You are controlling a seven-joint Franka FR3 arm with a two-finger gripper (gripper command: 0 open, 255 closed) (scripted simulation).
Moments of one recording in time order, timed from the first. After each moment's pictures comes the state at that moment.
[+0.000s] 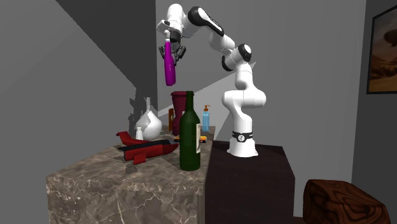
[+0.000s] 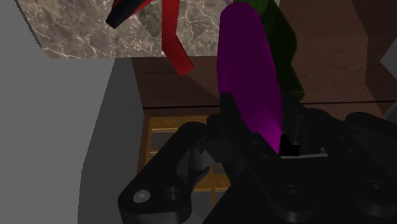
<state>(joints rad) 0.09 -0.72 -0.72 -1.99 -0.17 1.68 -0.83</state>
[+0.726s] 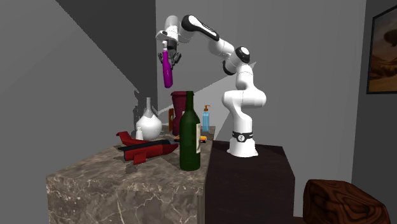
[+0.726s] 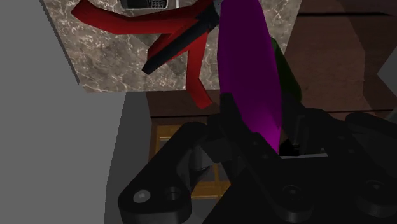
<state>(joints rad) 0.05 -0.78 -0.89 -1.85 -0.26 1.52 -1.04</state>
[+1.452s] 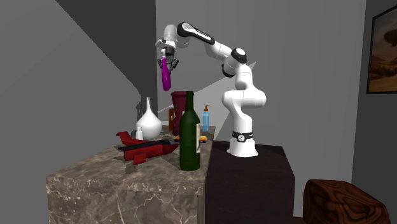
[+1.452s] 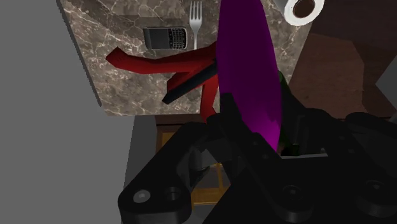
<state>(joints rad) 0.09 -0.78 -1.07 -1.69 -0.32 1.42 -1.22</state>
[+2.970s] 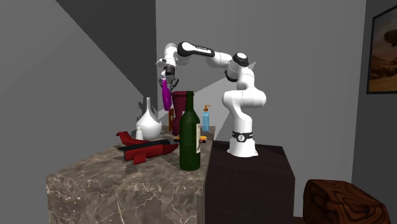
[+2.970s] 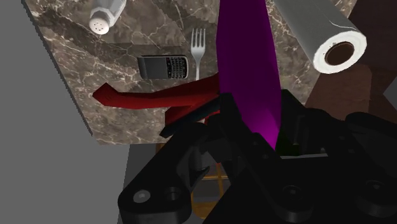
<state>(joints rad) 0.00 -0.89 -1.14 -2.03 -0.43 1.67 -1.24</state>
